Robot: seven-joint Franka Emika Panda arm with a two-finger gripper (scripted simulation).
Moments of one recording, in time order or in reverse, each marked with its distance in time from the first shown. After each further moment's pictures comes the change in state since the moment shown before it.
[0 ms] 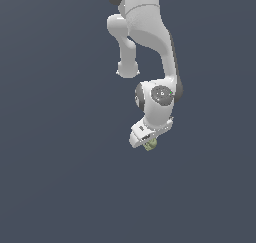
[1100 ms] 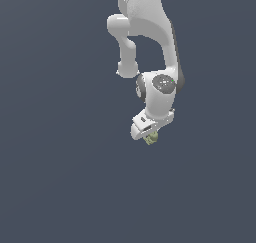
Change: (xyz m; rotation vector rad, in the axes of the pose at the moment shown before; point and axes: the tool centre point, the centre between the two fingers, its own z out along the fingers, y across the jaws) arm -0.019 -0.015 -0.024 0.000 -0.001 0.000
